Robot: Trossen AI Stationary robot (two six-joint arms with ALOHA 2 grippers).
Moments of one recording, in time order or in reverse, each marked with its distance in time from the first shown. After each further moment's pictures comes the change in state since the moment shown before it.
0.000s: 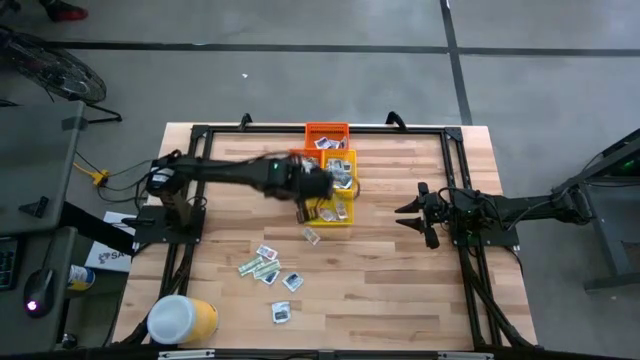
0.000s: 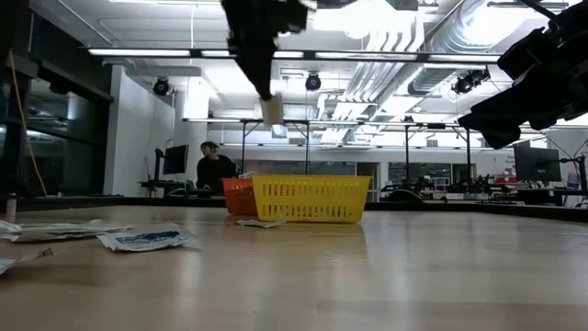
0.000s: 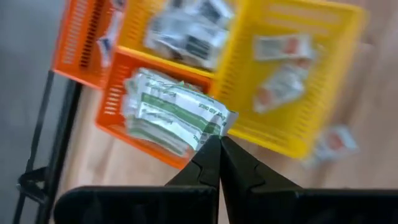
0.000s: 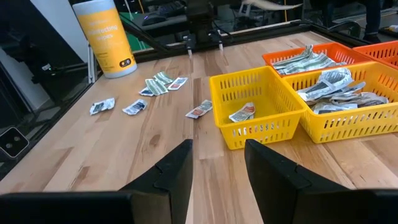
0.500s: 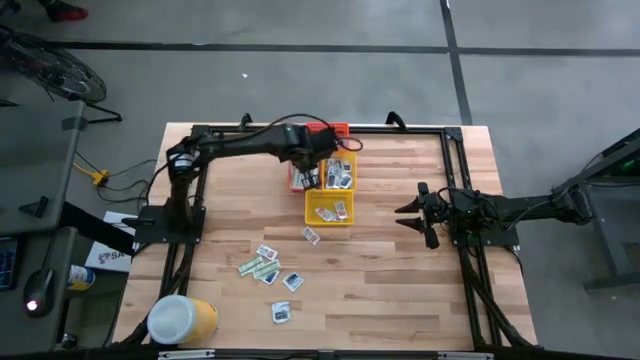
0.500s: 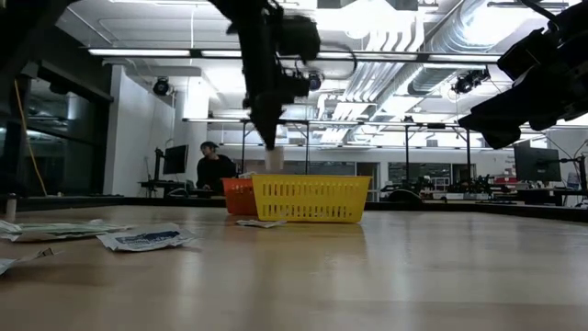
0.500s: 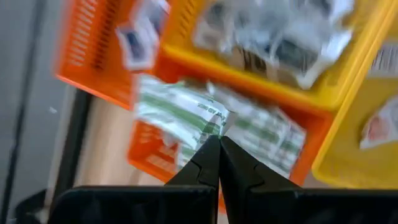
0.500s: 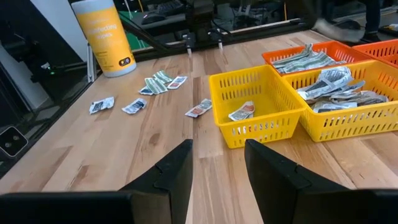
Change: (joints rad) left arm 0.316 0.126 0.000 0.142 0.150 0.281; right arm 0.000 0.006 0.000 0.001 0.000 0.000
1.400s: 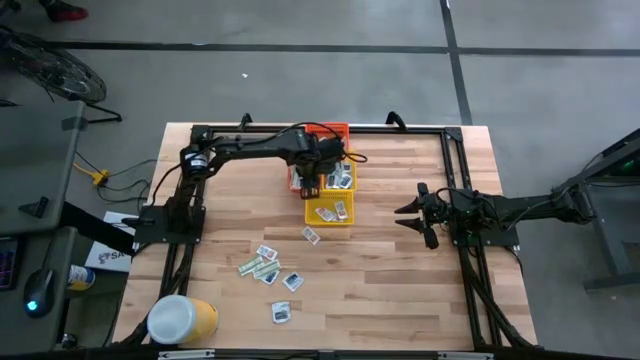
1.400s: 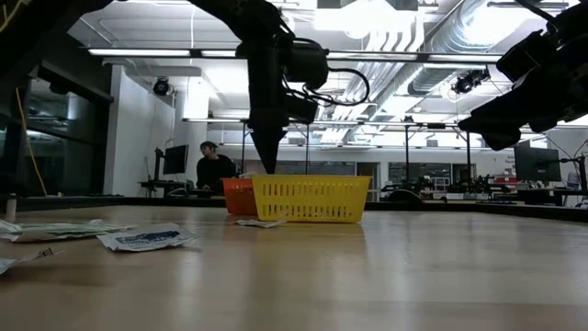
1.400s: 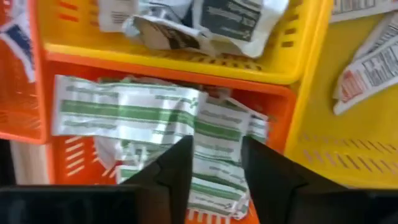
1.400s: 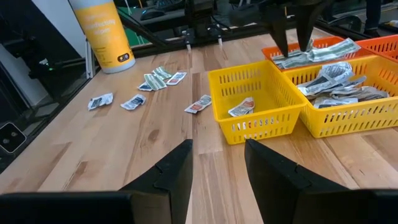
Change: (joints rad) left arm 0.011 0.118 0.011 -0.025 0.158 0.176; right arm 0.000 0.015 0.000 -0.001 0.000 0.000
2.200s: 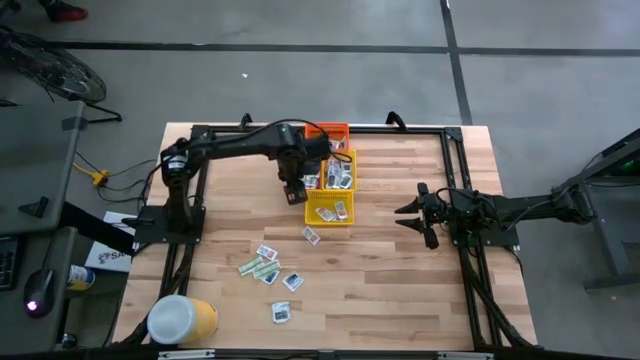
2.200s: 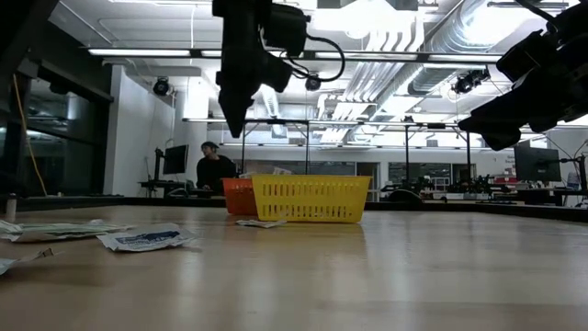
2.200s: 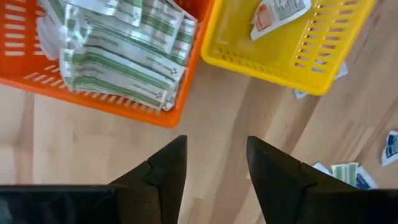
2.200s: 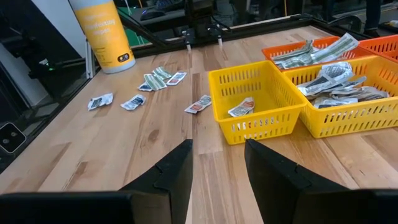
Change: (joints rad) left arm -0.033 -0.160 -0.002 -0.279 0.167 -0.216; right arm 0.000 0.000 0.000 0.000 0.000 0.000
